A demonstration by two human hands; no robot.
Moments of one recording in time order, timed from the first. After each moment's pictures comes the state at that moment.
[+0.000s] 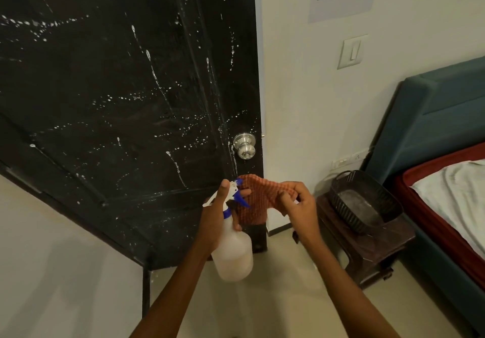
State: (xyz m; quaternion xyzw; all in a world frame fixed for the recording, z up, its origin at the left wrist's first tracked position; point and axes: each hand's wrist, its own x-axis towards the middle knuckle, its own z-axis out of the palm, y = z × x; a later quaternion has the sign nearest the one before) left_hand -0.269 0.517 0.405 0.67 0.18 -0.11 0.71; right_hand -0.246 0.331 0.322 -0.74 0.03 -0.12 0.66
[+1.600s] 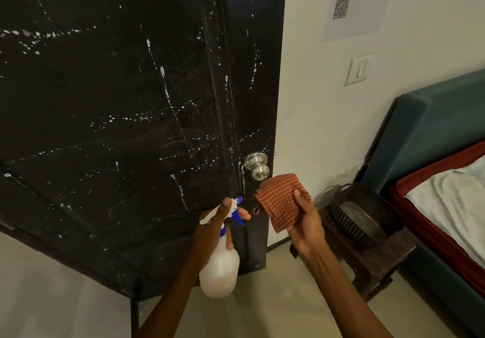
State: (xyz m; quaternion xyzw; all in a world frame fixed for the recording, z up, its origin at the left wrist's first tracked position) left_hand -0.217 0.602 0.395 0.69 0.06 -0.13 0.71; right_hand -0.199 0.395 0.338 -0.33 0.24 -0.02 0.91
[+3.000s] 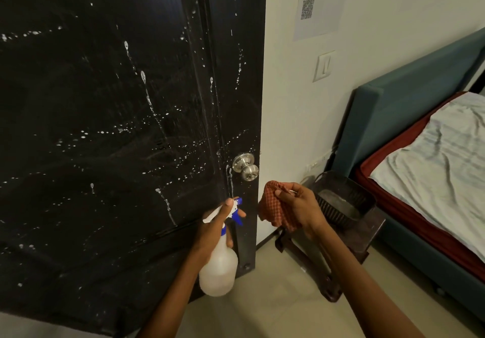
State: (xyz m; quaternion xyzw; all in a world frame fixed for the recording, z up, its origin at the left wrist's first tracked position) left_hand -0.164 0.614 0.366 0.74 0.03 -0.22 0.63; right_hand -0.194 0.396 0.359 -0.67 0.20 -0.04 0.71
